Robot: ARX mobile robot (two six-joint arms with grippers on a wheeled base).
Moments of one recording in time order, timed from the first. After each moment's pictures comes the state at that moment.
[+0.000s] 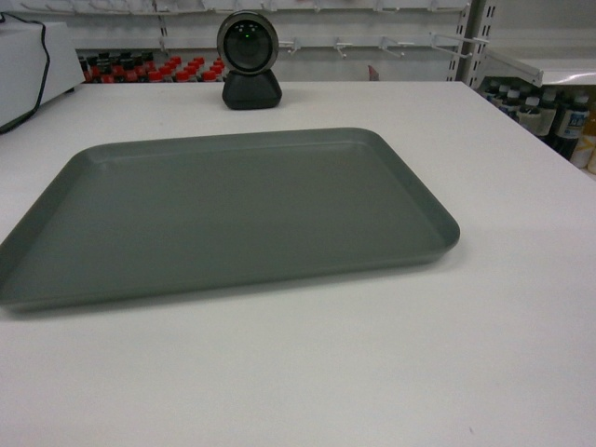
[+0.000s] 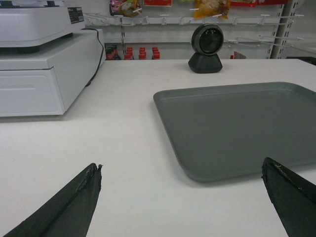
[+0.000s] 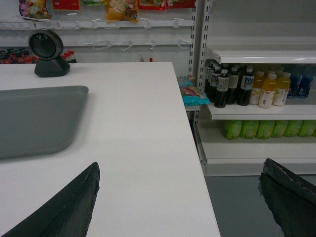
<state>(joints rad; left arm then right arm) 0.00 0.01 0.01 0.00 0.00 -0.01 0.00 0.00 0.01 0.00 0.00 0.00</state>
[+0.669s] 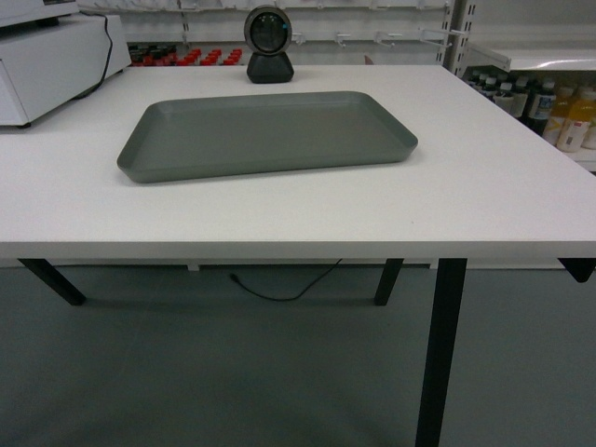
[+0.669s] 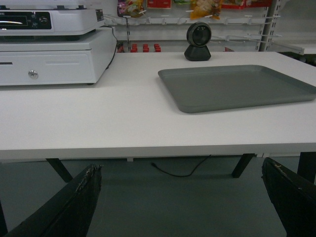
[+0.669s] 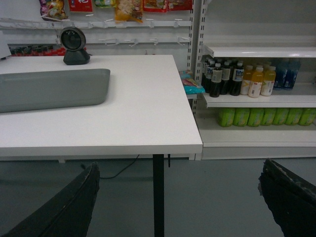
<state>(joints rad) 0.00 0.01 0.01 0.00 0.00 -0.01 0.00 0.00 0.01 0.00 0.00 0.00</state>
